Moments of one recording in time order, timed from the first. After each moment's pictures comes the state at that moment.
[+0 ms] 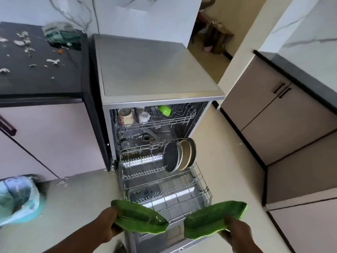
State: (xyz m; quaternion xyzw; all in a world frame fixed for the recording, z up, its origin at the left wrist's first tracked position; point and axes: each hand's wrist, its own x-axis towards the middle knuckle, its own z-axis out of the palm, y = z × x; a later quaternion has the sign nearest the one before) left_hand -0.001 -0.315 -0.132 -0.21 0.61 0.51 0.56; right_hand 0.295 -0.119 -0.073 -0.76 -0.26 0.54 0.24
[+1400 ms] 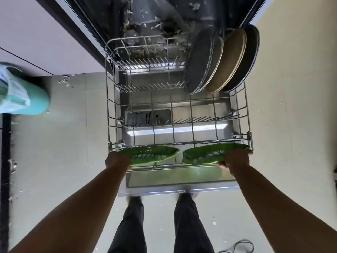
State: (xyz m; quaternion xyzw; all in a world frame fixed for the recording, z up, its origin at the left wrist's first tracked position) left_hand 0.093 -0.198 -0.439 -0.25 0.90 0.13 0.34; right_hand 0.294 0.082 -0.439 -0.72 -0.46 0.50 -0.13
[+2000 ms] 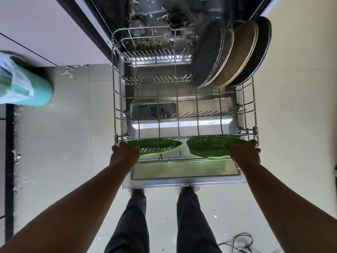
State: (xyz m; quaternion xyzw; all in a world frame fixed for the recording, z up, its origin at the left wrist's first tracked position) left_hand 0.099 -0.209 -0.427 -0.06 0.91 0.02 0.40; right_hand 0.288 0.070 -0.419 -0.69 -0.64 0.26 -0.24
